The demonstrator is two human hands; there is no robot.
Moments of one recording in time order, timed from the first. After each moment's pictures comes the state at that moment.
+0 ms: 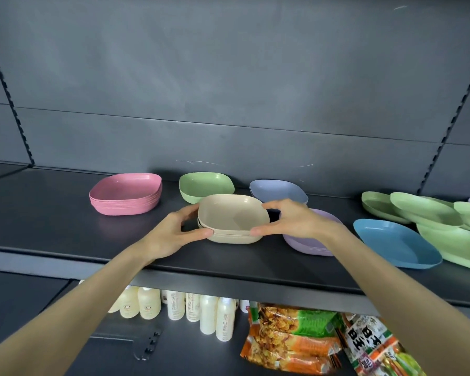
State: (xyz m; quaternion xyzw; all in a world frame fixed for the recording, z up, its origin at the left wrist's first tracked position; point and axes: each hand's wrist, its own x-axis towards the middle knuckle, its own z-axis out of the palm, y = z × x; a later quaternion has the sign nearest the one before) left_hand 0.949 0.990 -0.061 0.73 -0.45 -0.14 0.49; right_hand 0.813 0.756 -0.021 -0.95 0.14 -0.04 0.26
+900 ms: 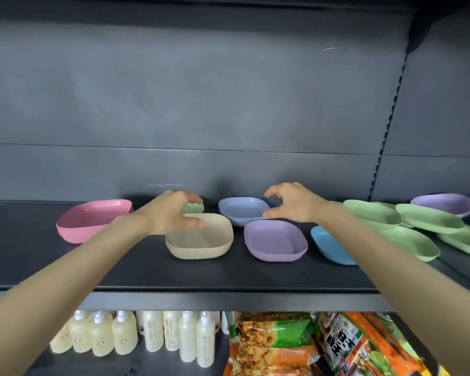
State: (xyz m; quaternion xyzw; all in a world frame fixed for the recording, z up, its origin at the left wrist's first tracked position) left_hand 0.911 0.950 0.038 0.85 -0.50 0.03 0.17; right_hand 0.746 0.735 0.055 -0.97 0.20 -0.11 0.12
